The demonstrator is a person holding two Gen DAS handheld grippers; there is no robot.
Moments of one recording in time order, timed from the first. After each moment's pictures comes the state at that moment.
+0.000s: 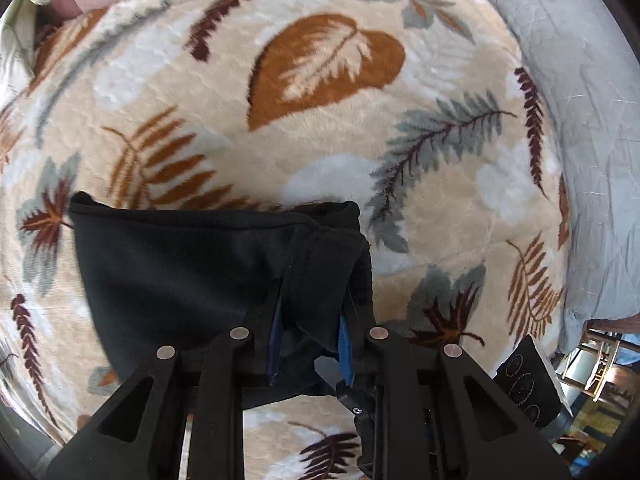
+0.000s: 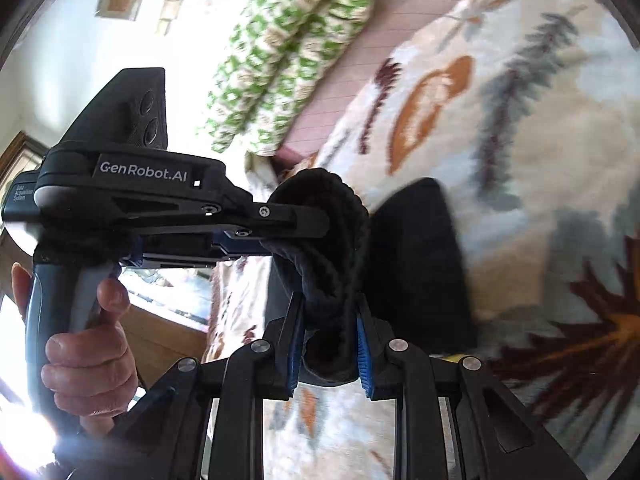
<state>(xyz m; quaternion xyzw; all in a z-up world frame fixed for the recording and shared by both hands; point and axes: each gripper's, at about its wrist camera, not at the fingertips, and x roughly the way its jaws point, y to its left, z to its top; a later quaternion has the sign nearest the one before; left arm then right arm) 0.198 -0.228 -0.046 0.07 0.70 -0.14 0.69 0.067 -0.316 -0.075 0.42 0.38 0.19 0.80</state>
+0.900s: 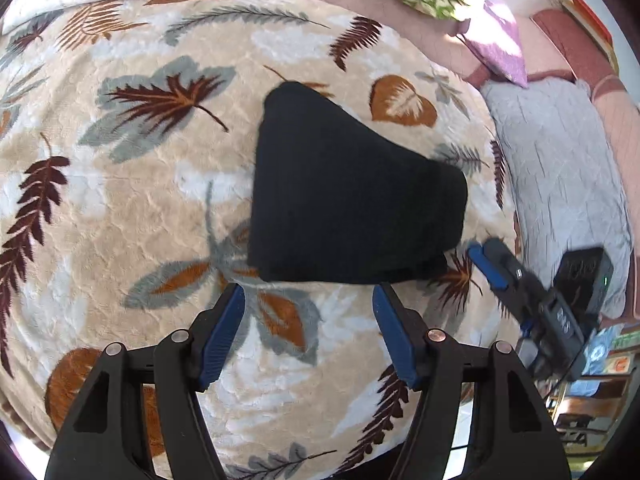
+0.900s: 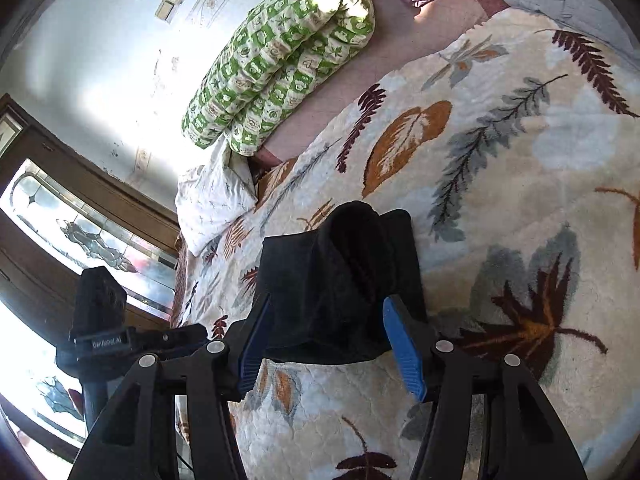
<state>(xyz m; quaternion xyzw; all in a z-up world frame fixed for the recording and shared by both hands) 0.104 -0.041 -0.016 -0.10 0.62 -0.18 0.76 0.057 -0.320 -0.022 0.34 0.41 0.16 0.83</state>
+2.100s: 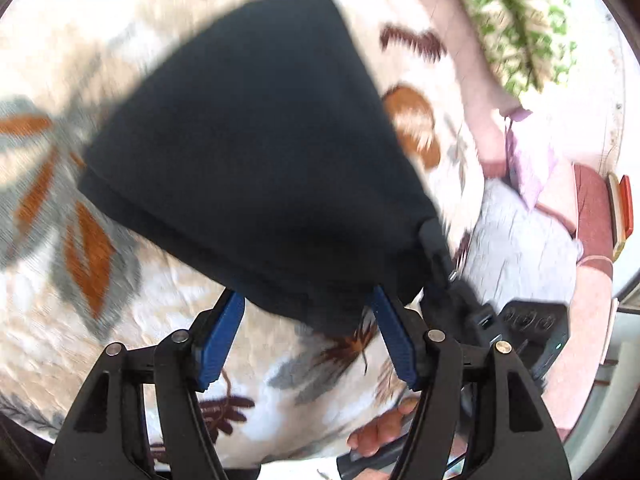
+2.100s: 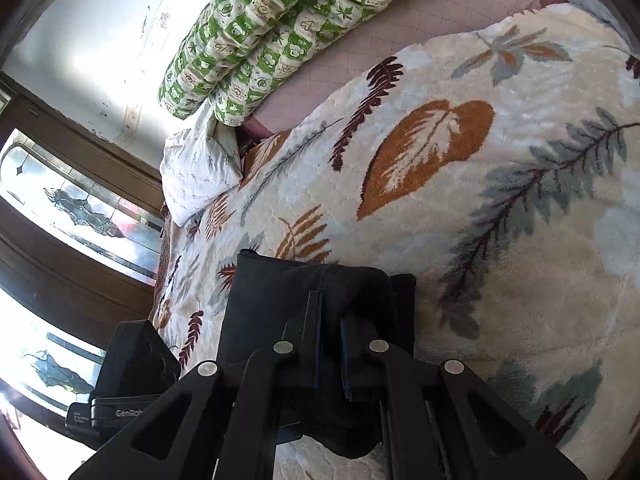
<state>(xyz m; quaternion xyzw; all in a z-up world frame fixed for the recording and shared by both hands) 0.110 -0.092 -0.066 -0.40 0.63 -0.07 0.66 0.150 -0.326 -0.040 0.29 0.47 0.20 0.81</state>
